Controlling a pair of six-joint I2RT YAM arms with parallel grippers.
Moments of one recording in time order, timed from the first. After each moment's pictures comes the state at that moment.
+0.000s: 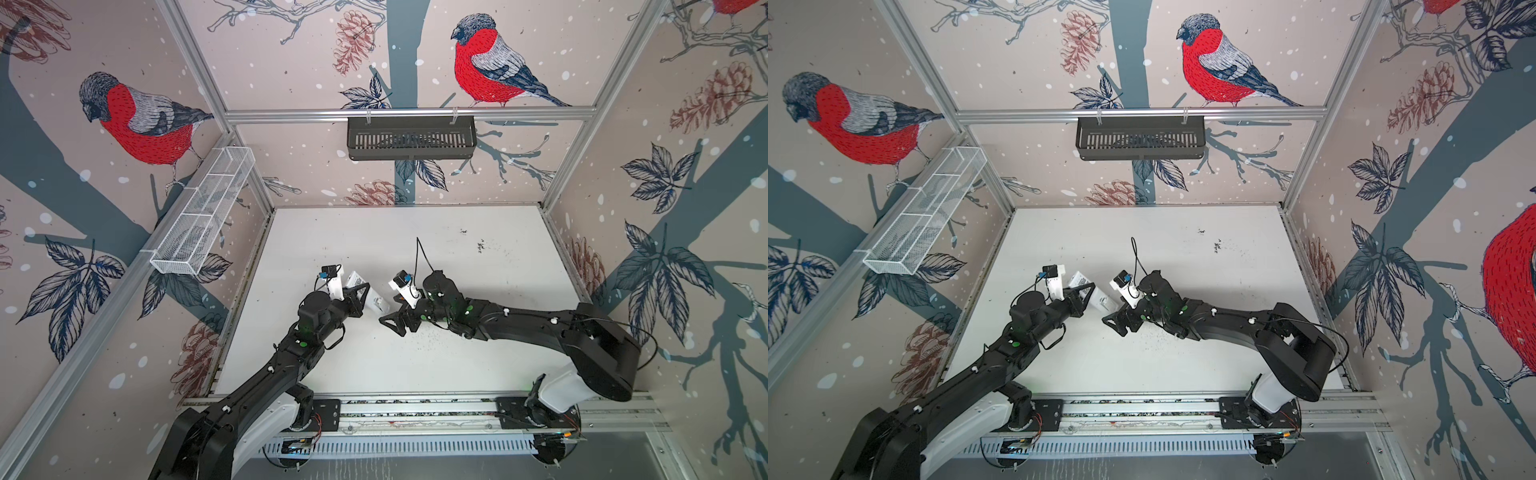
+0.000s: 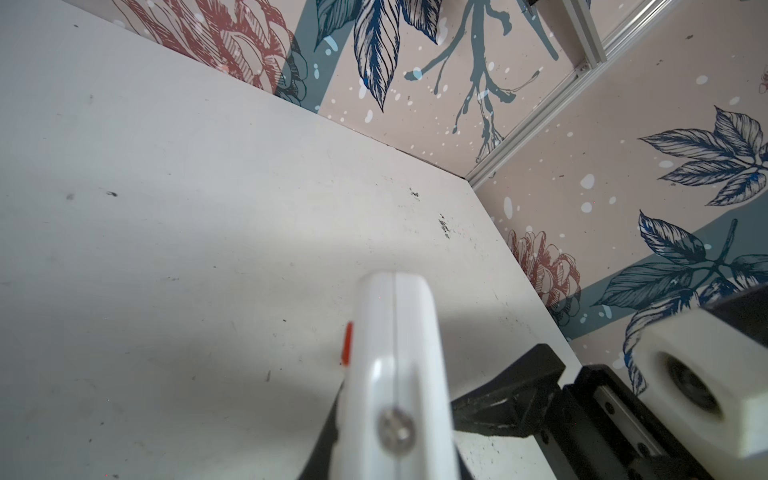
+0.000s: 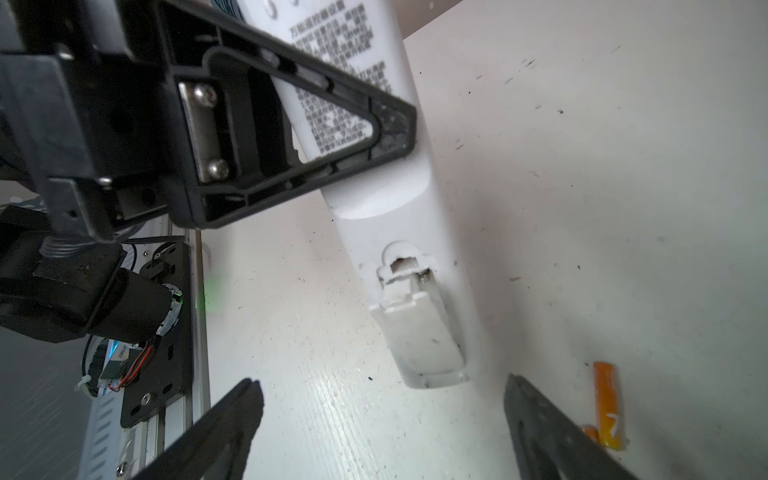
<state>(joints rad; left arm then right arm) -0.42 0.91 0.29 0.37 0.23 -0.59 0.94 1.55 0.80 0.24 -0.35 0.16</state>
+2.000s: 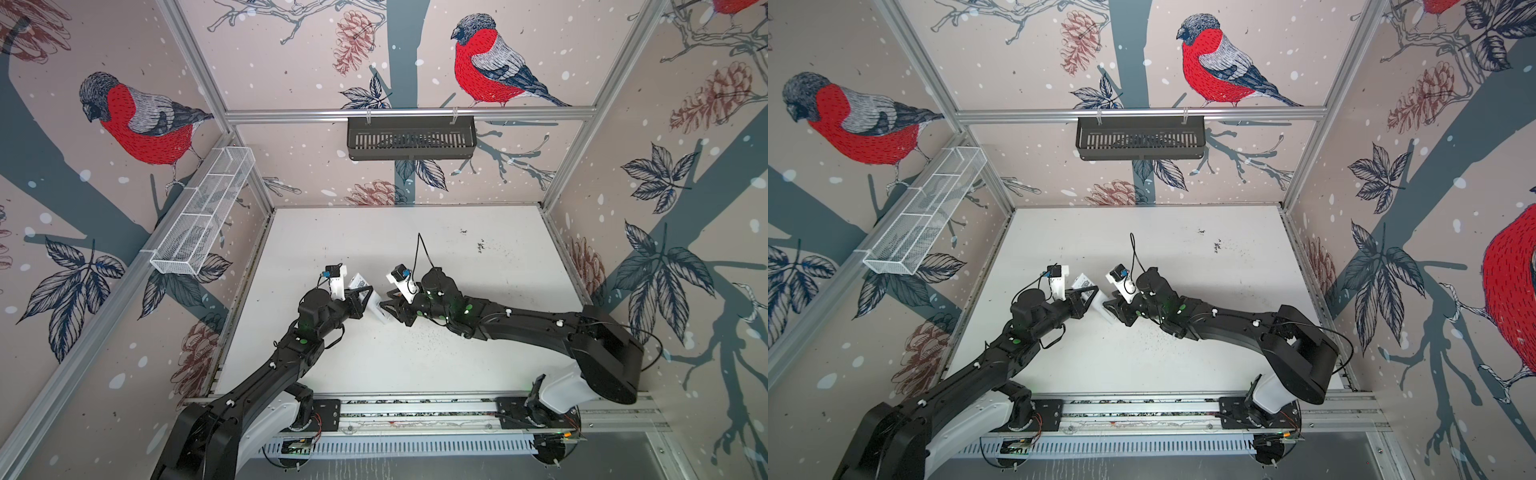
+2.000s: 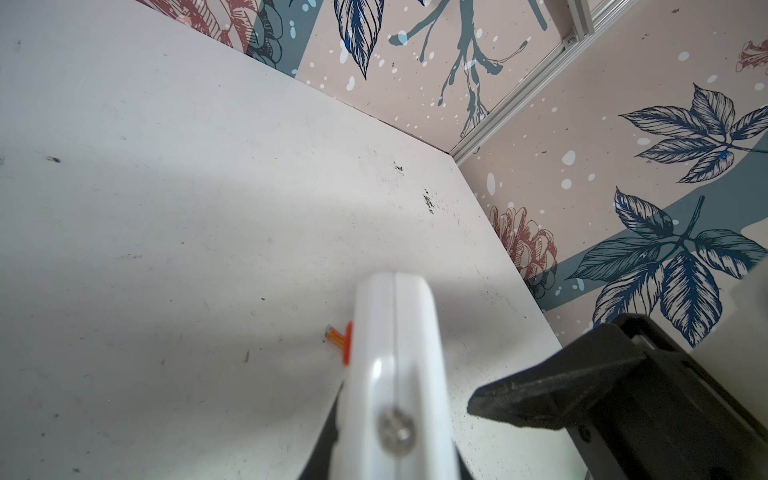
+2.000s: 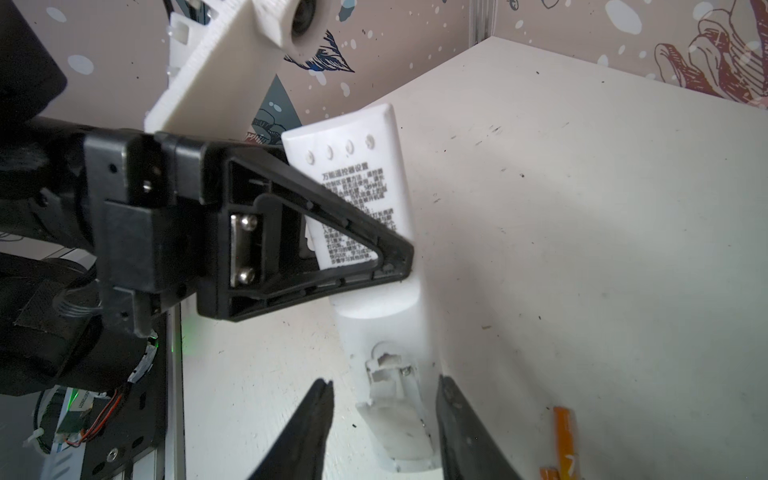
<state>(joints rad) -0.39 0.94 0.29 0.38 0.34 -0.60 0.97 1.54 0.85 0.25 -0.24 0.13</state>
